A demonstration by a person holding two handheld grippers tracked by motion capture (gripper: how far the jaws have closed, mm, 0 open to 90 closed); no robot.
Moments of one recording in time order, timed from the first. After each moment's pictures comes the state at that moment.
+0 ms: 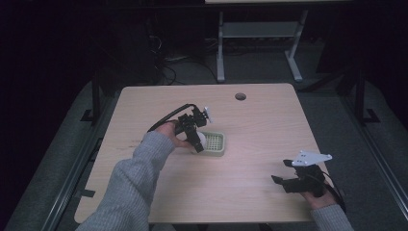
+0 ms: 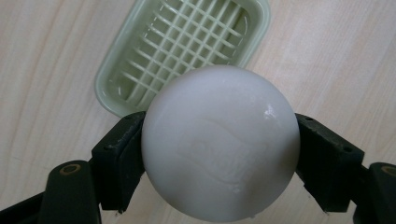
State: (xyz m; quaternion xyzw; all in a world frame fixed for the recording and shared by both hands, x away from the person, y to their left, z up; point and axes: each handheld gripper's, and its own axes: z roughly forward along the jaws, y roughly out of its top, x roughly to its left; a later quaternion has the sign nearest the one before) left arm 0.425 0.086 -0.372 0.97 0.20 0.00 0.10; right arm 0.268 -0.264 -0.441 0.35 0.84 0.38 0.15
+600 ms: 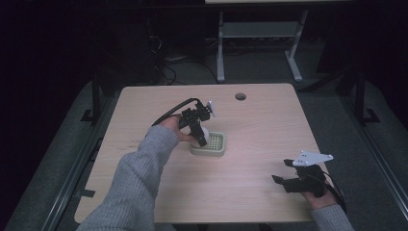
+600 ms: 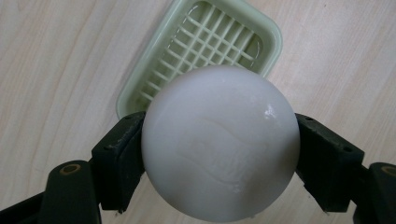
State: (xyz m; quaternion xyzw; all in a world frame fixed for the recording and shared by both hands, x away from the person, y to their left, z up) left arm 0.442 0.073 -0.365 0.97 0.21 0.00 0.10; right arm 0.267 -0.266 -0.440 0.36 0.84 0.38 0.15
